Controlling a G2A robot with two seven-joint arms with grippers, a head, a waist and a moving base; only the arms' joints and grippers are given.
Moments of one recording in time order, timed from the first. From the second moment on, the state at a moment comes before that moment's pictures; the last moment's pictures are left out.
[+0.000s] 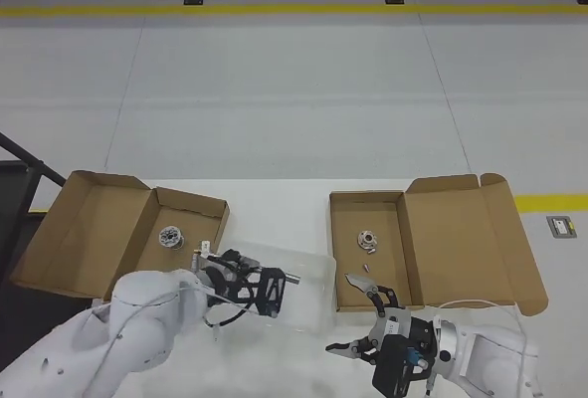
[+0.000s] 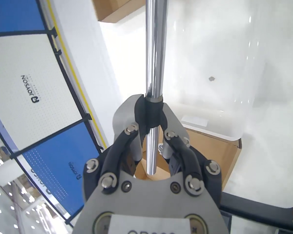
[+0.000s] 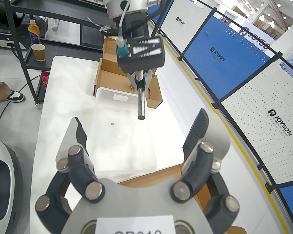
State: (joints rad) left arm 0.63 -0.64 -0.76 -2.10 1.43 -0.69 -0.73; right arm -1.35 -1.12 1.39 -2.05 -1.77 -0.86 -0.27
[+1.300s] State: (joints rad) left arm 1.26 -0.52 -1.47 -1.94 1.01 -0.35 -0.21; right arm -1.35 -1.12 1.39 -2.05 -1.77 -0.86 -0.27
